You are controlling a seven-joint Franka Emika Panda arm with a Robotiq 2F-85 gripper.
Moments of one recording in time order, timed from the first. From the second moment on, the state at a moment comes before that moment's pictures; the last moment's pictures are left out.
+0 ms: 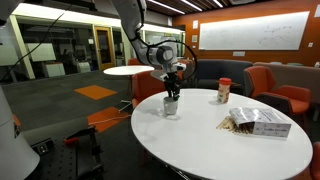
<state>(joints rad) 0.26 0.74 0.00 -1.75 -0.05 2.62 0.33</state>
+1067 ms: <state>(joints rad) 0.27 0.80 -0.02 -1.72 -0.05 2.65 0.35</state>
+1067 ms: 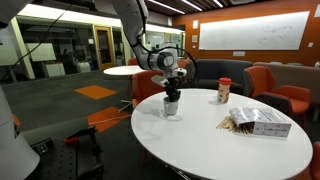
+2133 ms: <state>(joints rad) 0.33 0.68 -0.04 -1.73 -0.06 2.61 0.33</state>
